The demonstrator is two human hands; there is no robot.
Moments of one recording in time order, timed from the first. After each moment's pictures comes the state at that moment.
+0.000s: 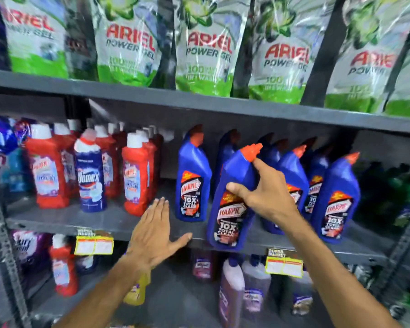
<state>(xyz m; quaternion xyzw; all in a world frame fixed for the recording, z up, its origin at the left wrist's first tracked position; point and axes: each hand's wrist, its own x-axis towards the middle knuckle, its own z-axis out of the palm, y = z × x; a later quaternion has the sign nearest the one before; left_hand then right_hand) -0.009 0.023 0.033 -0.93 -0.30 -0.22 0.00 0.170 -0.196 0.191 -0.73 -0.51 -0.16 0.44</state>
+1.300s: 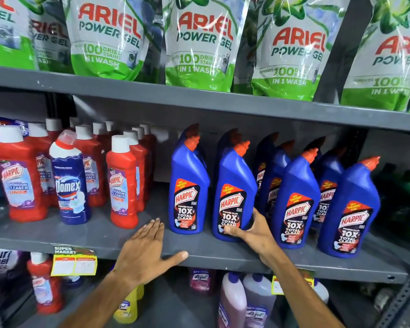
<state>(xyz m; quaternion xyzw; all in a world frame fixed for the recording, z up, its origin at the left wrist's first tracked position) 0.016 0.063 0.001 -0.94 -0.30 -0.15 0.01 0.273 -0.135 0.038 -0.67 -0.38 0.14 0.62</state>
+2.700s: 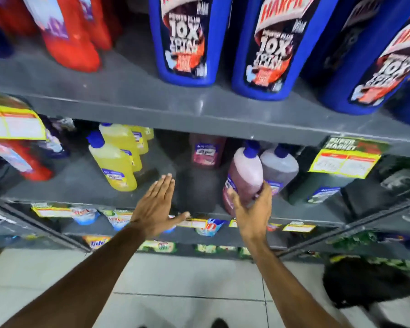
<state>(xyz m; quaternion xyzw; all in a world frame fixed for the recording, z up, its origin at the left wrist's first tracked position) 0.015 0.028 -0.296 -0.97 -0.21 -0.02 -0.07 0.185 -0.182 -0.238 -0.81 -0.18 0.01 0.56</state>
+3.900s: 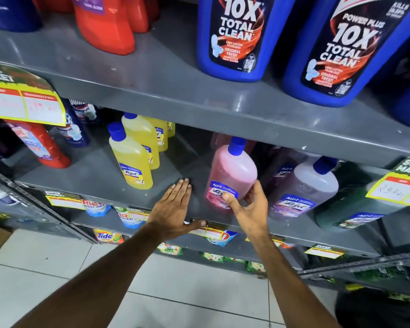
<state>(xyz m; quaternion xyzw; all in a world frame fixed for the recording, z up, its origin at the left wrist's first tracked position) 0.026 0.046 -0.350 -0.97 -0.22 -0.03 -0.10 0.200 -0.120 -0.272 -0.73 -0.29 0.18 0.59</state>
